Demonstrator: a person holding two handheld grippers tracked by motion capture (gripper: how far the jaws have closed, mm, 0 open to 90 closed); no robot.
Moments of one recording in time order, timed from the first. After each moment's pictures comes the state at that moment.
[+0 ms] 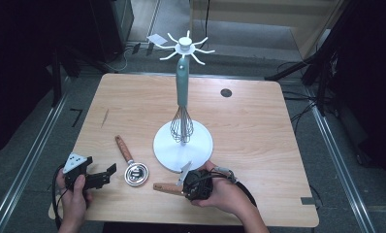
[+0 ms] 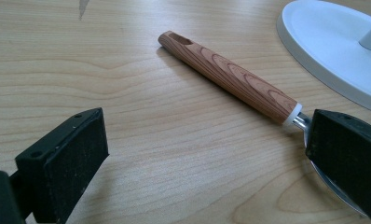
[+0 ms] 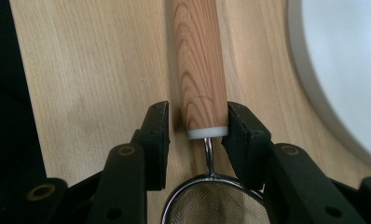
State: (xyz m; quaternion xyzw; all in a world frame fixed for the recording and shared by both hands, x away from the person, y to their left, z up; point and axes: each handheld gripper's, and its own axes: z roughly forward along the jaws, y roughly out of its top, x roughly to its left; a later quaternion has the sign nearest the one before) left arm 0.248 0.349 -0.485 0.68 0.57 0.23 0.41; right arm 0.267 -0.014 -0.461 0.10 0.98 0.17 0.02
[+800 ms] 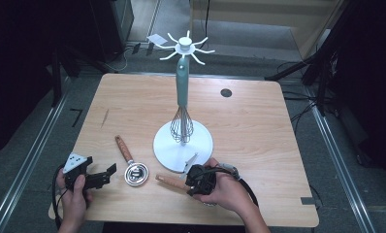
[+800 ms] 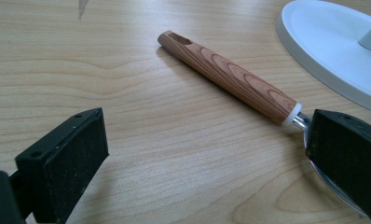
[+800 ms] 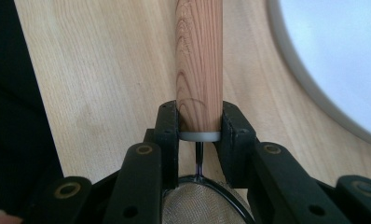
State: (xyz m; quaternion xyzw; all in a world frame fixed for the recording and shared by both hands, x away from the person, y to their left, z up) left arm 0.248 0.349 -0.485 0.68 0.57 0.23 0.41; right arm 0.278 -0.024 -0.454 0.16 0.97 0.19 -0.01
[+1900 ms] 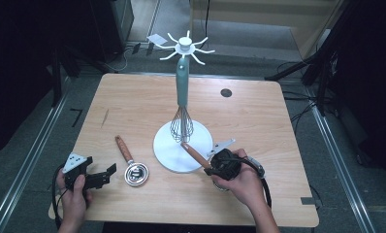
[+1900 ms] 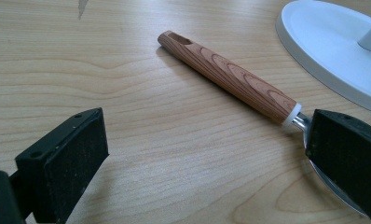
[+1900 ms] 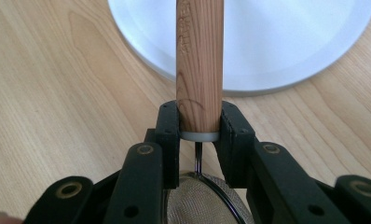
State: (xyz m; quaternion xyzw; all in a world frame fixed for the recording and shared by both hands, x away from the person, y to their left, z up) left arm 0.248 0.350 -0.485 0.68 0.57 0.22 0.41; right arm 0.305 -0.087 -0.444 0.32 0.91 0.27 0.05
